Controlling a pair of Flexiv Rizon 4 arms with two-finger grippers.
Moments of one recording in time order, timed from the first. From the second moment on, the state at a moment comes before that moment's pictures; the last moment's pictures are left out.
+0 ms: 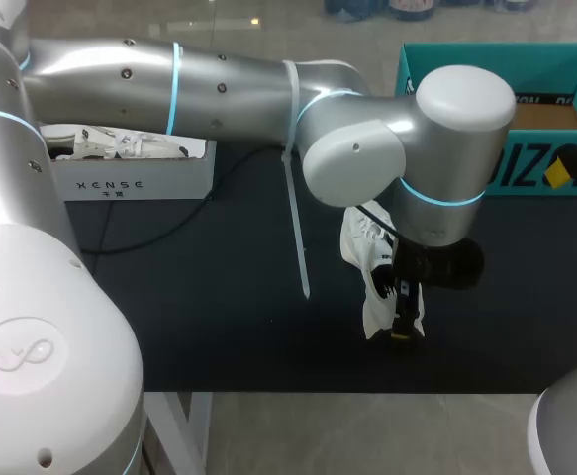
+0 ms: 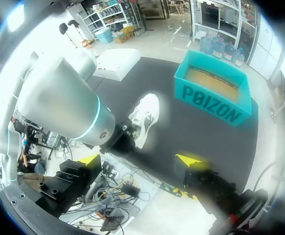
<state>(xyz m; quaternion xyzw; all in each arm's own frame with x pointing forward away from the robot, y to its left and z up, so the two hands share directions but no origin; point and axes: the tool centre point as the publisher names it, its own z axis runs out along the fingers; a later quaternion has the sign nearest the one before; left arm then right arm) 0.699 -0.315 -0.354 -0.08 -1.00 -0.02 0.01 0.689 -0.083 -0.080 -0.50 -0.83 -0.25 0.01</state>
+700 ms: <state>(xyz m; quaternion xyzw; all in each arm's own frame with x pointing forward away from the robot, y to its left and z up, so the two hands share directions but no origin) 0.707 -0.317 -0.360 -0.08 -1.00 -0.01 0.01 0.689 -0.083 -0.080 -0.50 -0.83 -0.25 0.01</state>
